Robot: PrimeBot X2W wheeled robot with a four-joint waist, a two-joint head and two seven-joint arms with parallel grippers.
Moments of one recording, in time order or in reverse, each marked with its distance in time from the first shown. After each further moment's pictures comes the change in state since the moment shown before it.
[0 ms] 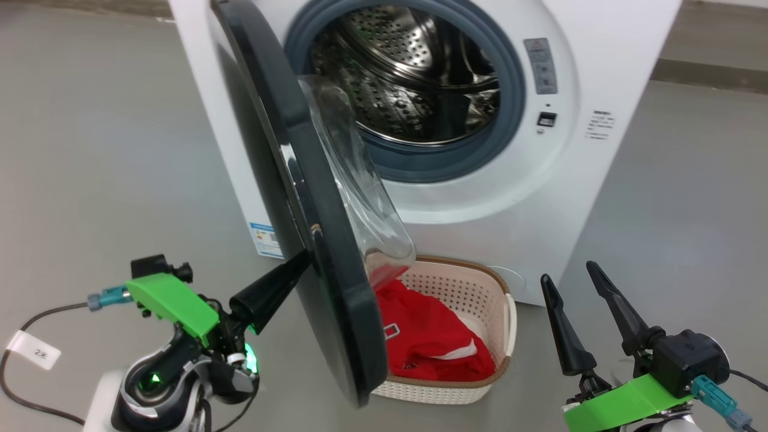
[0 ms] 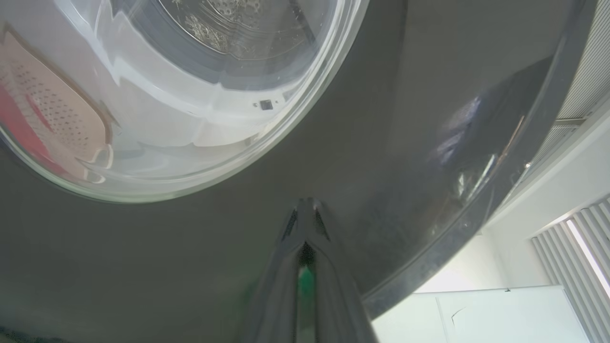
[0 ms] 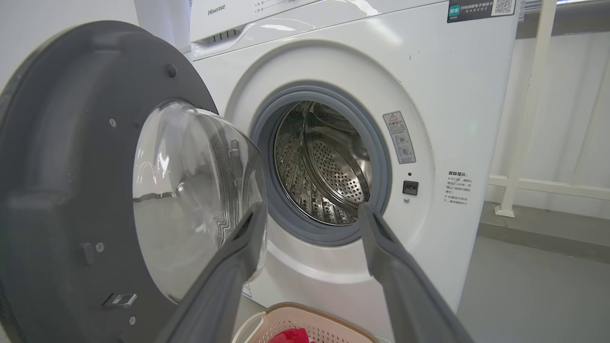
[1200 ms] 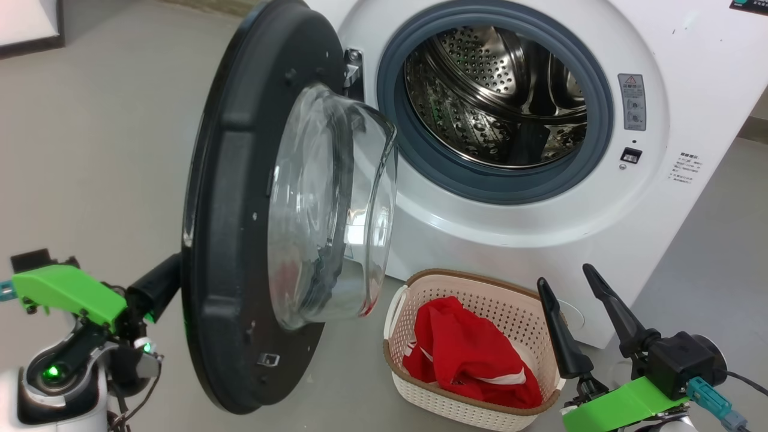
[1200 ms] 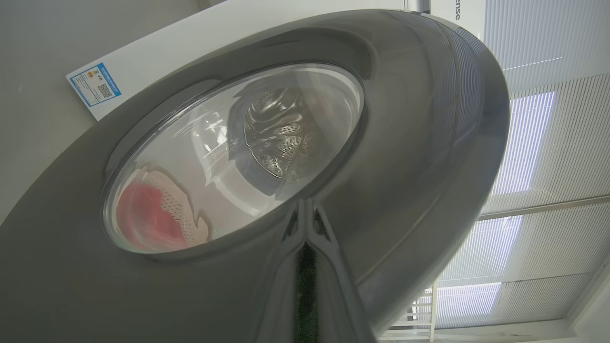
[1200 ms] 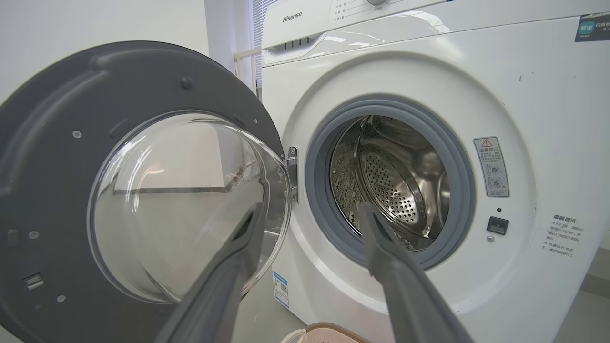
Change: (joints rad) left arm -0.063 0.006 0.314 0.085 0.308 -0.016 0.145; right arm 0.001 0.000 0.006 0.005 -0.015 0.000 0.000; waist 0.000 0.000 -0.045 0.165
